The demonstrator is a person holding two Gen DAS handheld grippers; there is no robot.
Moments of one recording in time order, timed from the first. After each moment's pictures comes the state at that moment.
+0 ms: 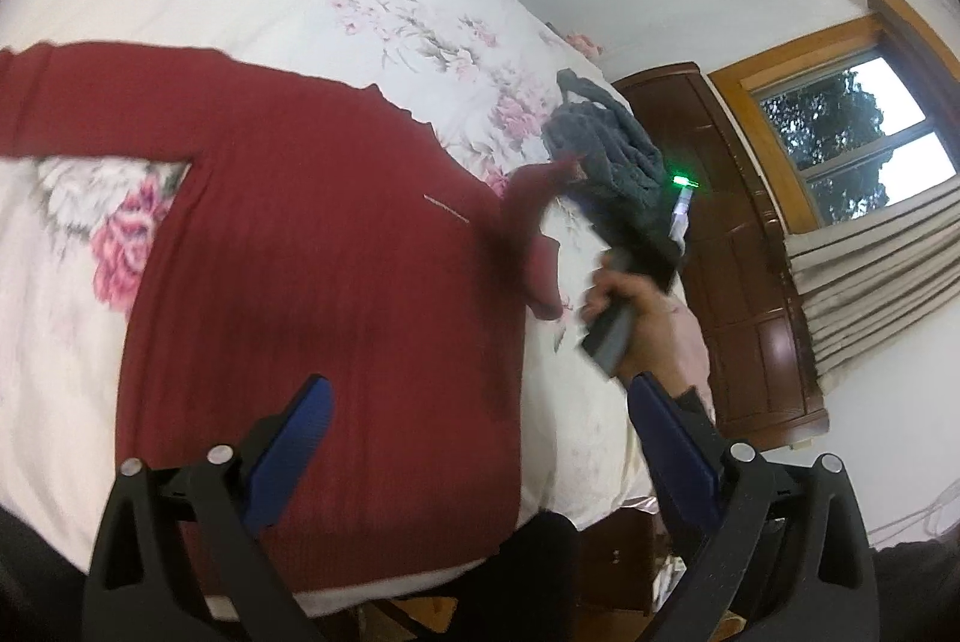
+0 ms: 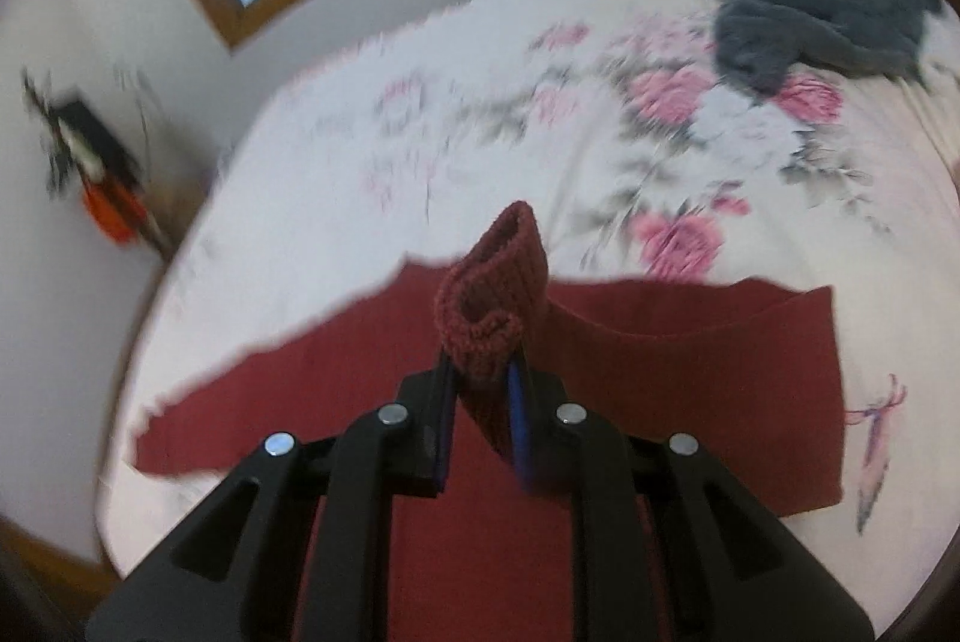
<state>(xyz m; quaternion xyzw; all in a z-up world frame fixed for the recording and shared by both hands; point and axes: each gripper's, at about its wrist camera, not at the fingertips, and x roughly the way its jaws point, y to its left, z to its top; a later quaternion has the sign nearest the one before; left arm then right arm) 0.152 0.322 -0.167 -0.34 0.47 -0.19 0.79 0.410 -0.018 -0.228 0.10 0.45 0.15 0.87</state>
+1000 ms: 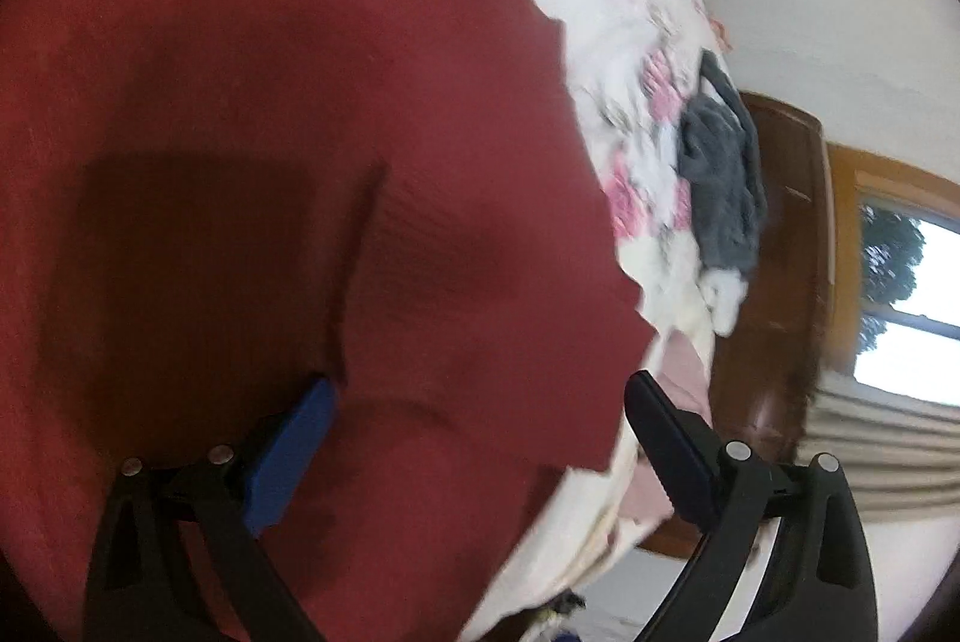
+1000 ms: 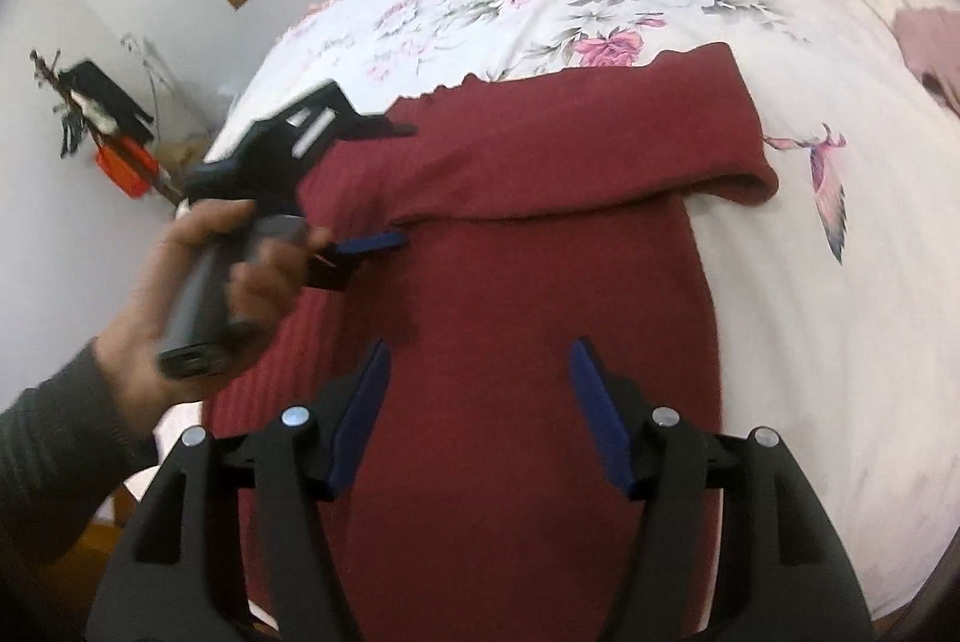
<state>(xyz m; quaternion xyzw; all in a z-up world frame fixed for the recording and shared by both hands) 0.402 0.217 -0.393 -0.49 0.58 -0.14 0.64 0.225 -0.085 -0.266 0.14 0.49 0.17 0.84</state>
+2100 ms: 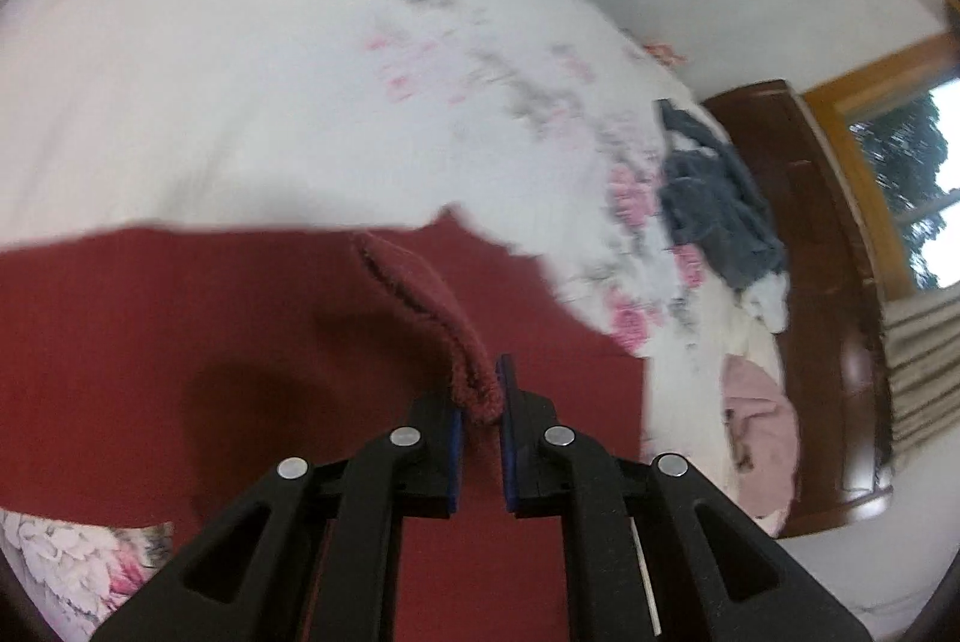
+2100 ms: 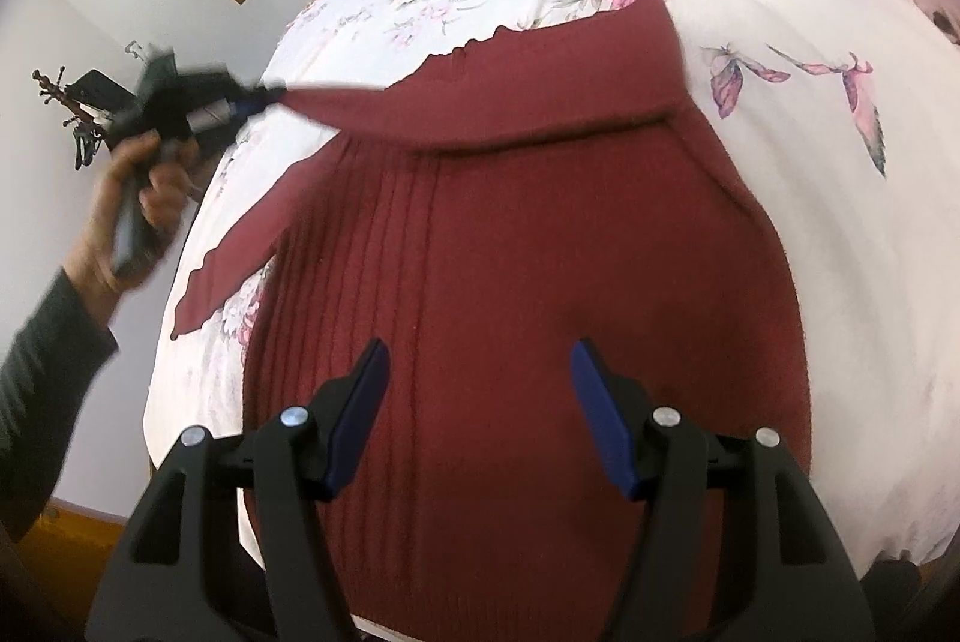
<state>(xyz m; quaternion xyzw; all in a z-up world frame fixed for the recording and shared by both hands) 0.421 0.365 -0.271 -0.31 0.51 -0.12 0.79 0.201 -0.055 -0.278 0.17 0.52 0.18 0.81</state>
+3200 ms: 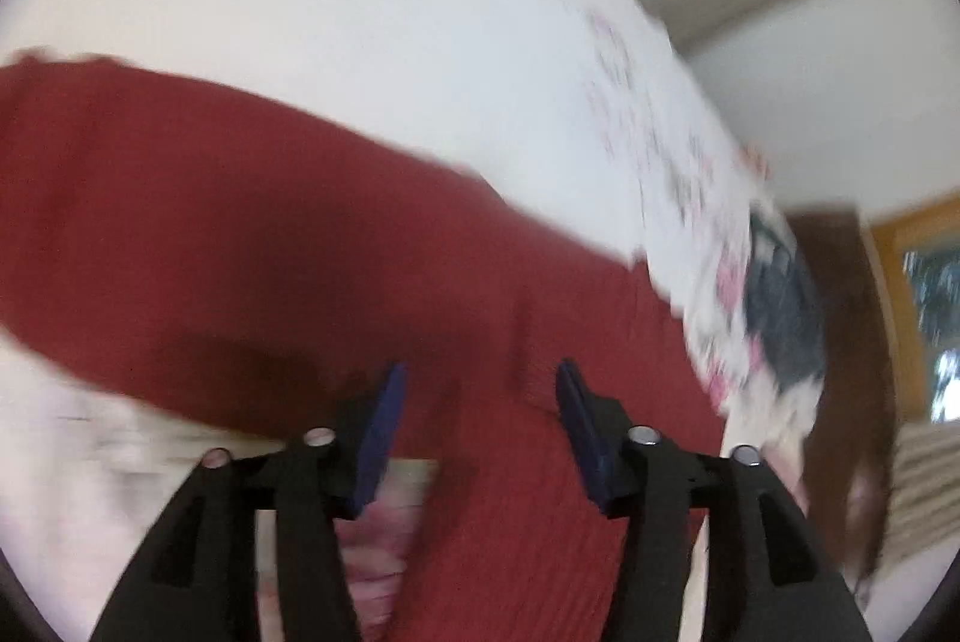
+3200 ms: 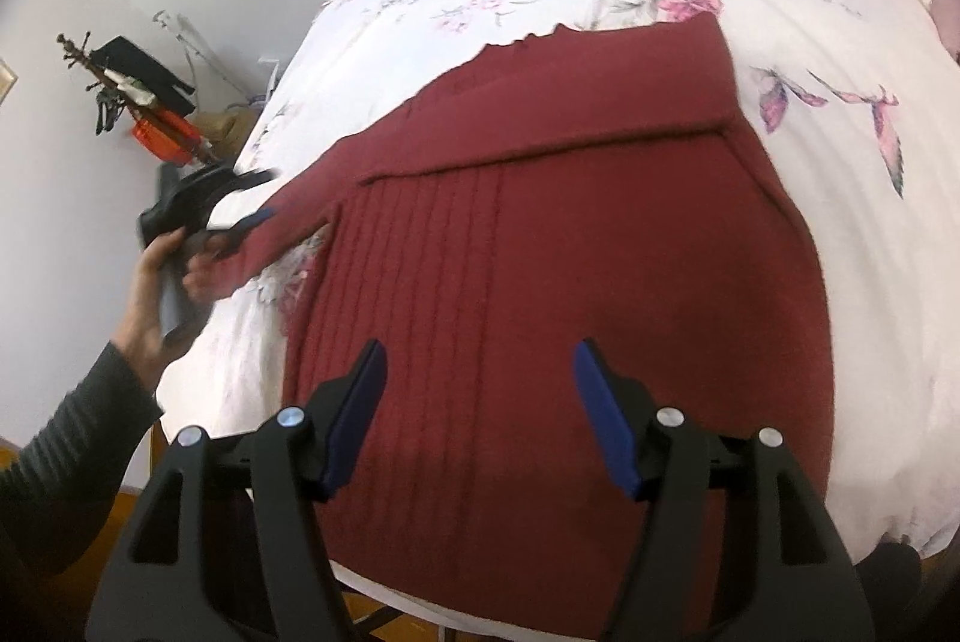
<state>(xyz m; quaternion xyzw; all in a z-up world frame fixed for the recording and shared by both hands) 0.296 0.514 -0.318 -0.42 0.45 0.02 0.79 0.178 -0.016 -0.245 0.14 0.52 0.22 0.81</state>
